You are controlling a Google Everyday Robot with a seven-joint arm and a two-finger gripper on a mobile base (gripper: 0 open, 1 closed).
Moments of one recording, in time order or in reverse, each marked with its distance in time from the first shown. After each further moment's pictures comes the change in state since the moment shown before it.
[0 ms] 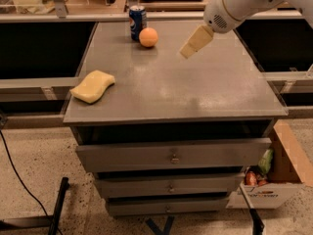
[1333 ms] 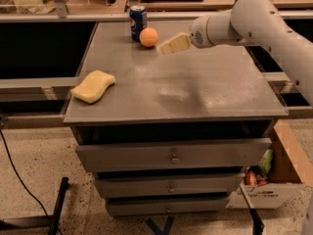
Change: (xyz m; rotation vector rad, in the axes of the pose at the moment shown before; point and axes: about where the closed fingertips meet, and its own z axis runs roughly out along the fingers) arm -0.013 -0.035 0.093 0.025 -0.336 0.284
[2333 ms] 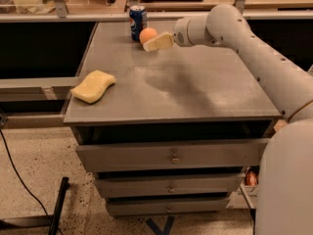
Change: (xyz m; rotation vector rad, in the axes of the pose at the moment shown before) arm -0.009 -0.021 0.076 0.012 -0.073 -0.012
